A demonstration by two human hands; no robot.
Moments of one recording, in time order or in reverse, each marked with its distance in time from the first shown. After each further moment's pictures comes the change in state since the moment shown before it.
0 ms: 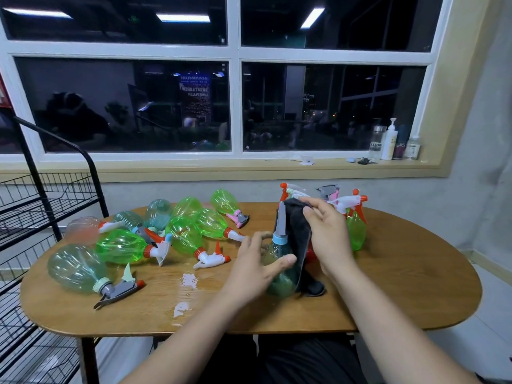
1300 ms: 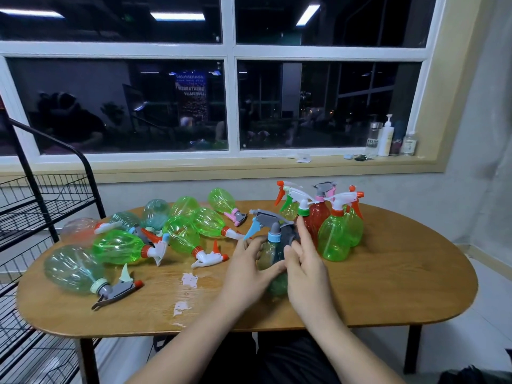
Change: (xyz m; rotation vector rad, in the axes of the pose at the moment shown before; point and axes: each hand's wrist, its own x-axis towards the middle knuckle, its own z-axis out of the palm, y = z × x) left_hand -0.006 -0.013 0.007 0.088 0.118 0.066; right_hand -0.088 0.016 0.020 -0.091 -0.054 -0.023
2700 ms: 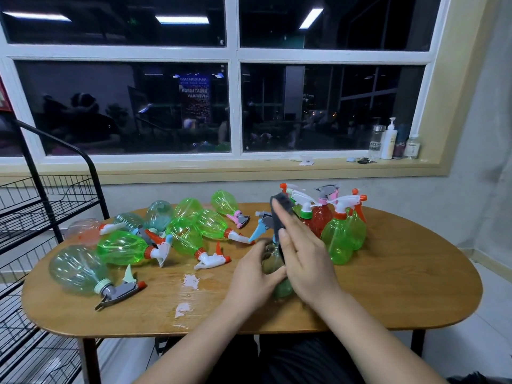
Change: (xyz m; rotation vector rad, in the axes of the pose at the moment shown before) left_hand -0.003 0.006 0.008 -0.039 -0.017 -0.031; right_hand 0.029 -0.026 -0.012 -0.342 -0.124 -0.547
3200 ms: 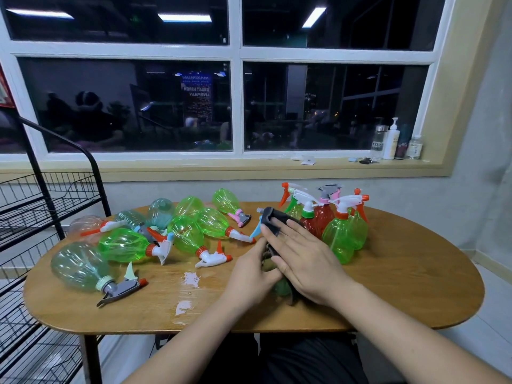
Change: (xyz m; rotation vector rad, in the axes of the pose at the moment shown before) left_hand 0.003 -0.002 -0.007 -0.014 -0.083 0.031; right_hand -0.001 0.057 -0.001 -0.566 -0.295 -0.482
